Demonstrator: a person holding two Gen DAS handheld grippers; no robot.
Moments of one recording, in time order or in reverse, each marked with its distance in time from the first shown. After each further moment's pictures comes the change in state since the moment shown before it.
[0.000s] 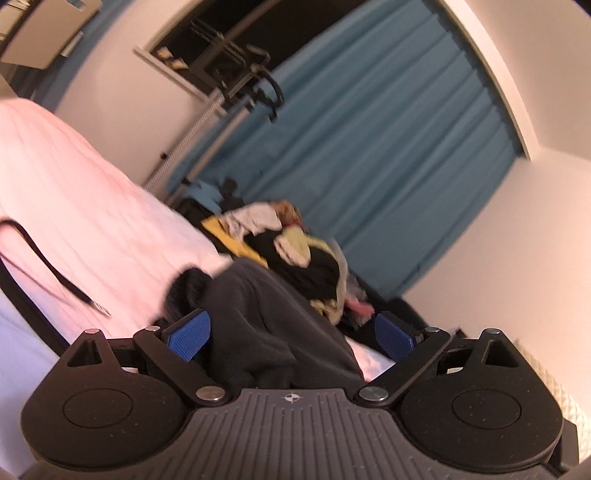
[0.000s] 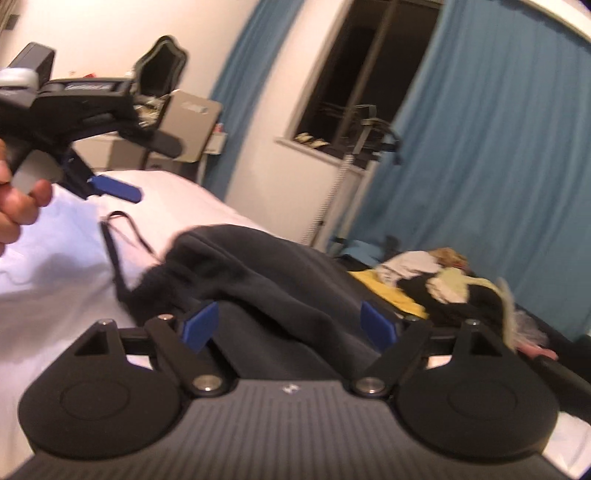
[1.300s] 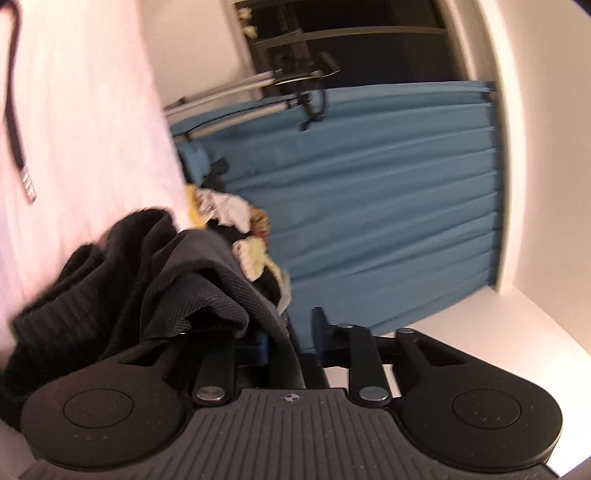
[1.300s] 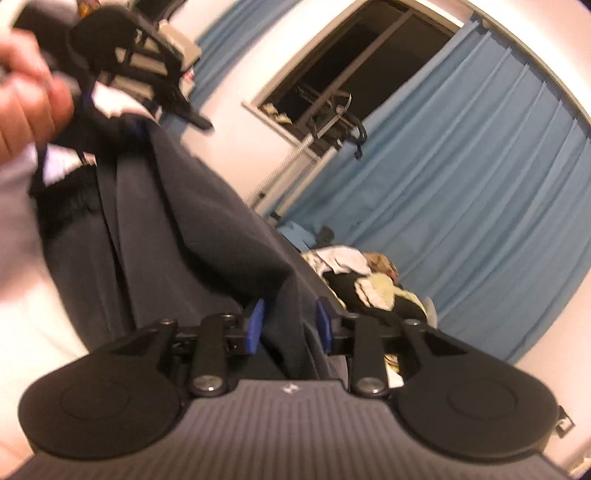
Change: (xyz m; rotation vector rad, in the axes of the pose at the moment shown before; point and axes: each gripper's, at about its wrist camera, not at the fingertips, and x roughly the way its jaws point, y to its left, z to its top) left arm 0.103 0.071 -0.042 -0.485 -0.136 -0.218; right arm 0.056 0.033 -0.036 -0.299 0.099 -0.211
